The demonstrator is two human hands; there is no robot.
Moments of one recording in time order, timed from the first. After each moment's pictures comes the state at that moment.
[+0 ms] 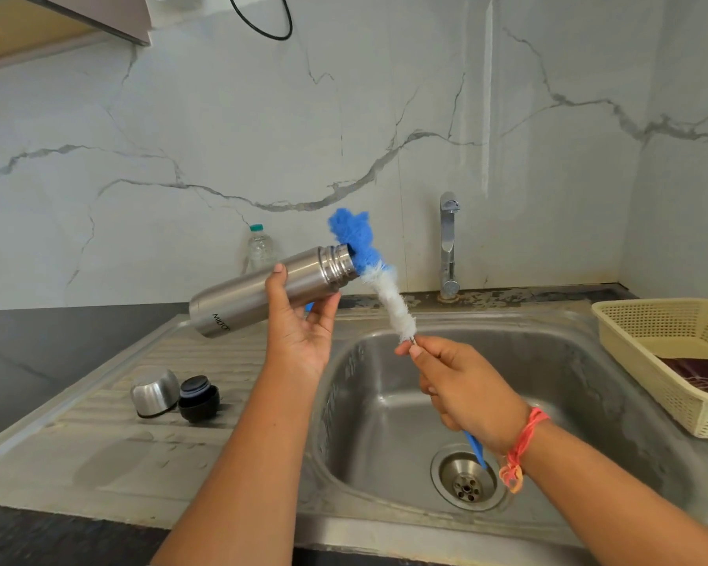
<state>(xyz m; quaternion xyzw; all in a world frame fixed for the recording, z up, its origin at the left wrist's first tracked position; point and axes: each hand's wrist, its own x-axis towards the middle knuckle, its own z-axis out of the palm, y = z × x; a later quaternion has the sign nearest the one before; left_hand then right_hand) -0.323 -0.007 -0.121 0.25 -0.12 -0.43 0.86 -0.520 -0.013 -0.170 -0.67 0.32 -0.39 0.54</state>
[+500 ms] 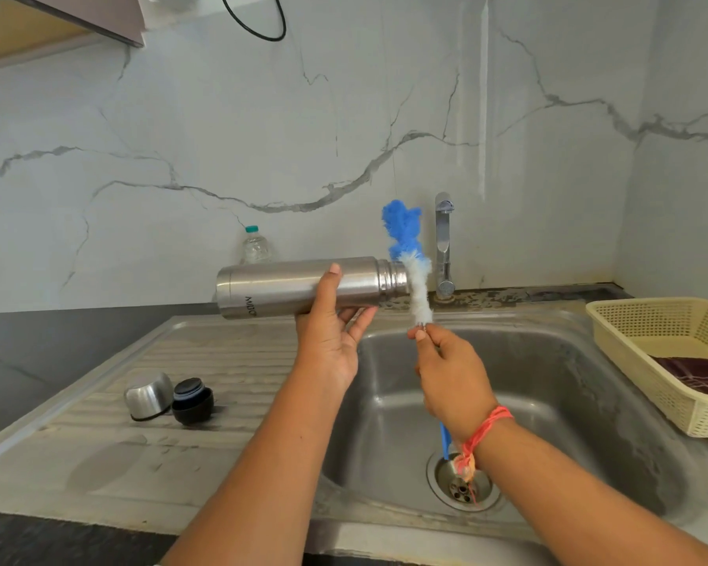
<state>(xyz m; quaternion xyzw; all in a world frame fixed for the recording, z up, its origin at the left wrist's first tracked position) -0.359 -0.019 -0.132 0.32 -0.18 -0.42 0.83 -0.496 -0.030 -0.185 -0.62 0.40 -0.52 0.43</state>
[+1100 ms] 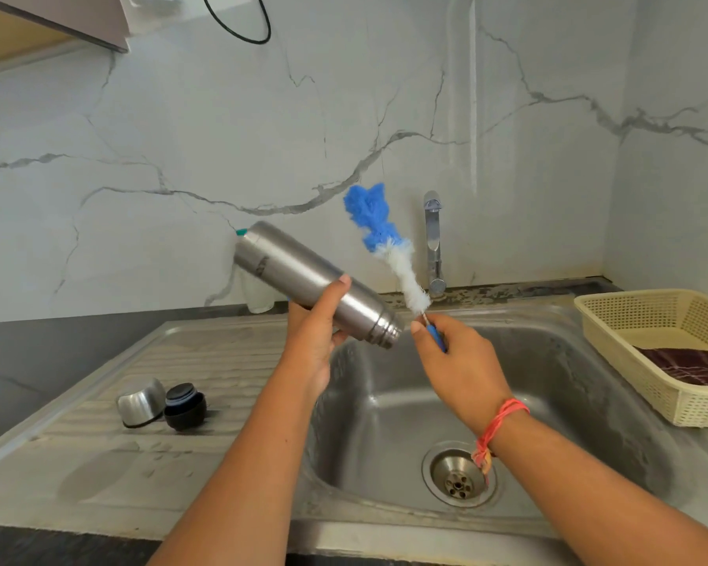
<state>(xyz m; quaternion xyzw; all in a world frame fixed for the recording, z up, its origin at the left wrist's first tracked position) -0.345 -0.016 -0.140 0.45 -0.34 -0.36 0.75 -0.525 -0.034 -0.173 -0.70 0.42 -0.49 0.31</state>
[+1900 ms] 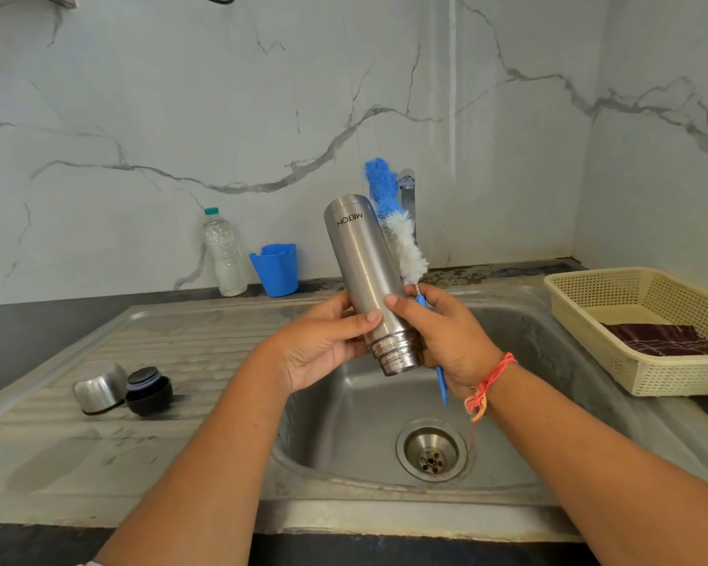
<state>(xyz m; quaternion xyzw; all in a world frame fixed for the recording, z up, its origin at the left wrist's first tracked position) -0.356 -0.010 -0.154 0.39 -0.49 -0.59 0.51 -0.537 -0.049 -0.168 -0.51 0.26 -0.48 0.66</state>
